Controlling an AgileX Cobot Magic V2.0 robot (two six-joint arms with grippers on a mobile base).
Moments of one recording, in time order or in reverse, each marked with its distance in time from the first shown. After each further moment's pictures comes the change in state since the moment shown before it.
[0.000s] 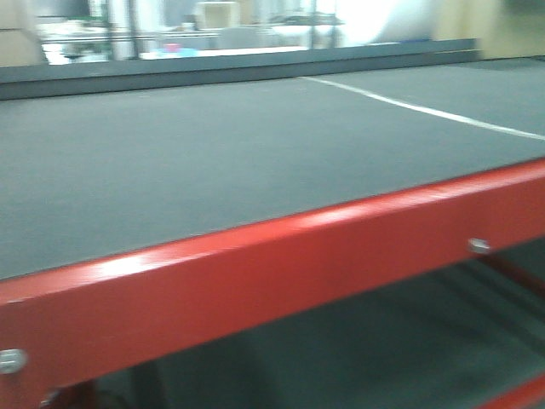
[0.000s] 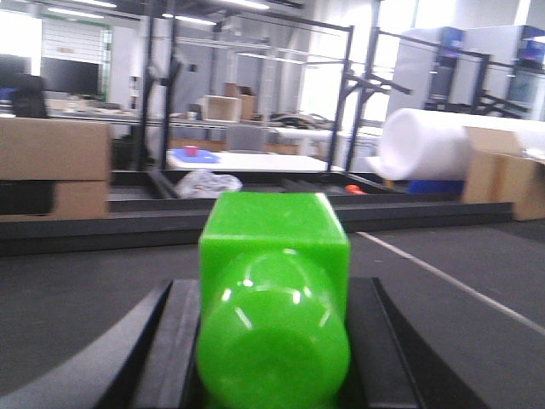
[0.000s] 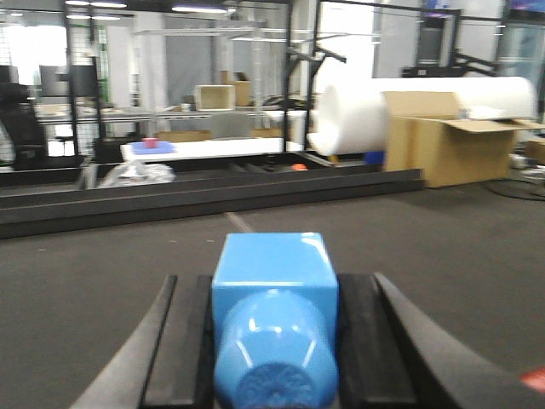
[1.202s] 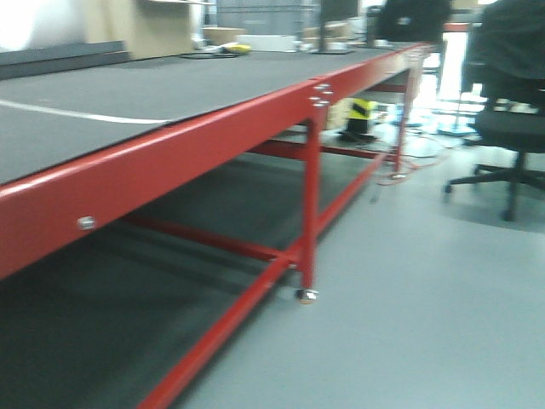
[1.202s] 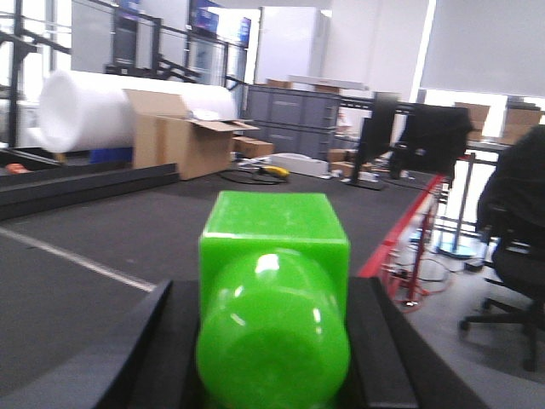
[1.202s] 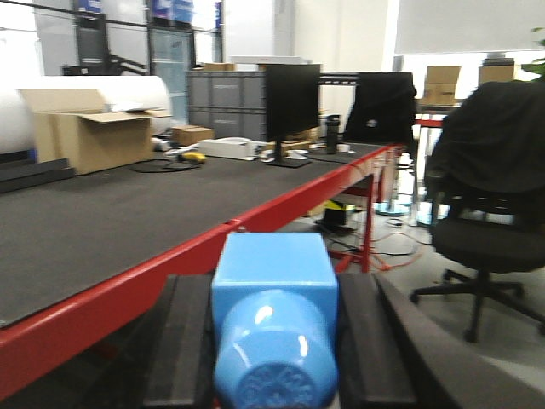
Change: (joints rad) left arm 0.000 0.000 0.000 0.000 0.000 0.000; right arm 0.000 0.000 0.000 0.000 0.000 0.000
